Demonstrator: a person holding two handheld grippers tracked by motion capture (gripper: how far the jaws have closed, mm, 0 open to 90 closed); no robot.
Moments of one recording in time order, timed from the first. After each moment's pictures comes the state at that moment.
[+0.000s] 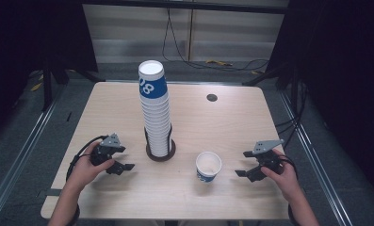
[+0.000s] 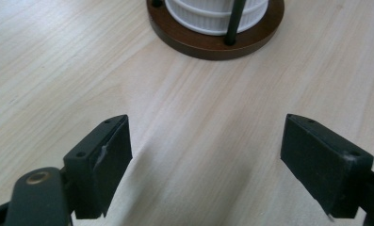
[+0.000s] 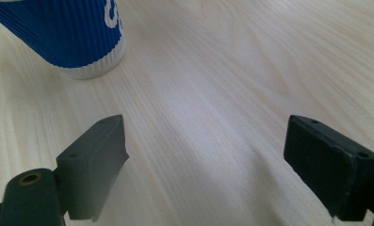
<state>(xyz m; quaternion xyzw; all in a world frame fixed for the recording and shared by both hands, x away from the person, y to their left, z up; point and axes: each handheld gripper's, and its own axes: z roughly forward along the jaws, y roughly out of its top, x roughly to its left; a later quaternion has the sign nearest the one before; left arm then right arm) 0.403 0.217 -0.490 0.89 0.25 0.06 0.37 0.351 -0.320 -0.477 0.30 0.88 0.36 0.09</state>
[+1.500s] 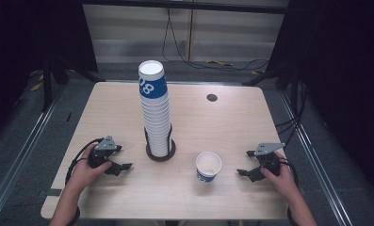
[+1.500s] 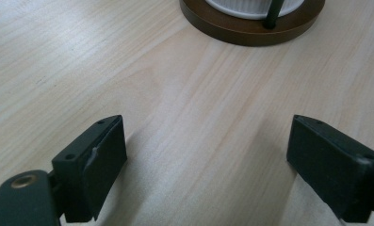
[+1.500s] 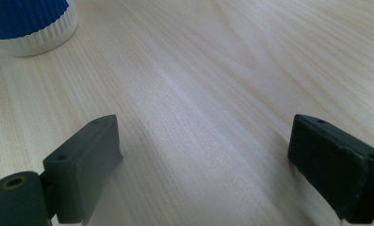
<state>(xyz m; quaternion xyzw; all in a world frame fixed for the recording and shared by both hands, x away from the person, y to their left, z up) 0.408 0.232 -0.517 0.88 0.25 0.10 0.40 0.356 -0.335 -0.502 0.31 0.87 0.36 0.13</state>
